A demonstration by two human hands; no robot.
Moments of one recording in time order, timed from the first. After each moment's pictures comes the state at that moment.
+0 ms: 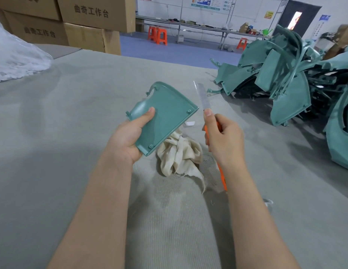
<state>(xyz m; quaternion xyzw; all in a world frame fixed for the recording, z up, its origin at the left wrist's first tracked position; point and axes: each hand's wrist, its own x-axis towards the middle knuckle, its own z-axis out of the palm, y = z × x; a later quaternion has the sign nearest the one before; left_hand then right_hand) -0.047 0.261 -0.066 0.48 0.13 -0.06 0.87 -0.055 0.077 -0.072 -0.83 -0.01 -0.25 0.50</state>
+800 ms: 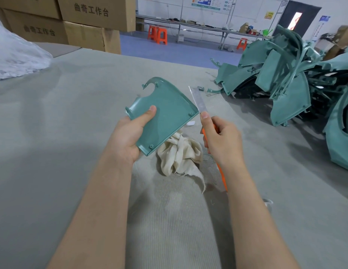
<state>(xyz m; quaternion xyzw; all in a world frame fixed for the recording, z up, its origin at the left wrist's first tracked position) -0.050 0.259 -0.064 0.50 0.11 0.00 0.86 -0.052 0.074 -0.076 -0.85 -0.02 -0.22 0.48</state>
